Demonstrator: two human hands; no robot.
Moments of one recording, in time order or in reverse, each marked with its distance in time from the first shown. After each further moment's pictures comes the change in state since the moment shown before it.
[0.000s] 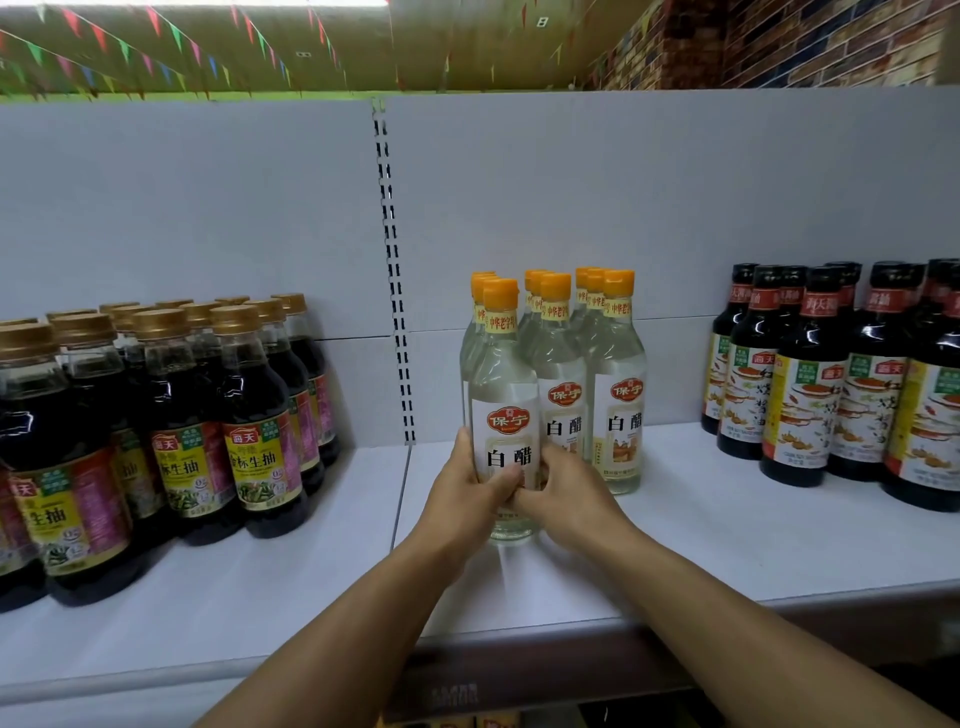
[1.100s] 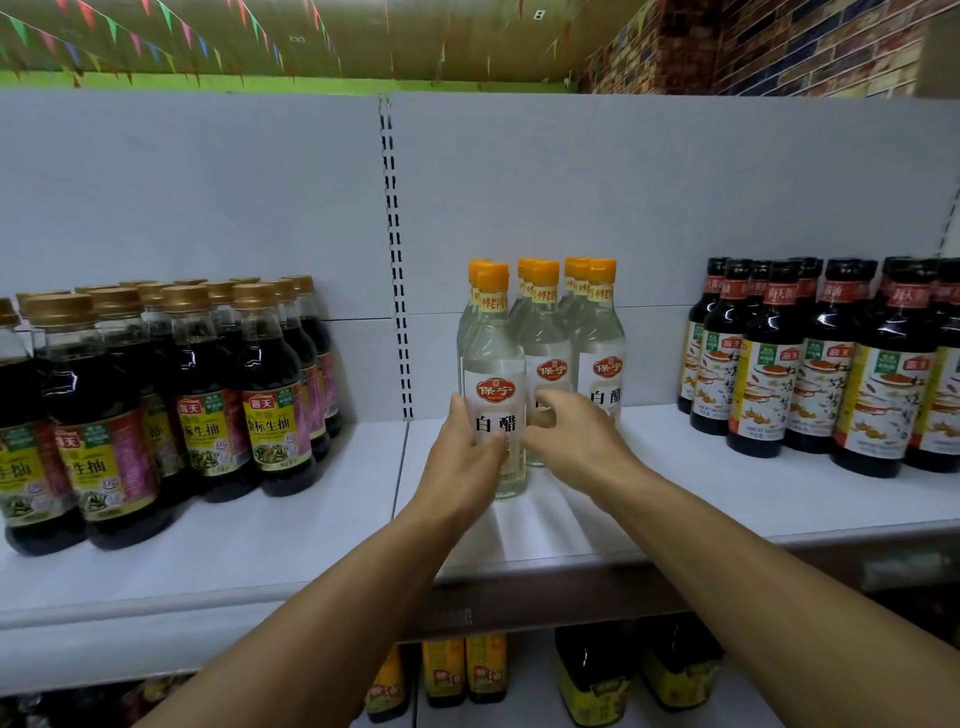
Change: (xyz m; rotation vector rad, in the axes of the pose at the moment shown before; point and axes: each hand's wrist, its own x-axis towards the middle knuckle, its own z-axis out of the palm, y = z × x) left_hand -0.037 0.028 0.008 0.205 0.062 0.057; right_hand -0.036 -0.049 -0.036 -0.081 0.060 0.003
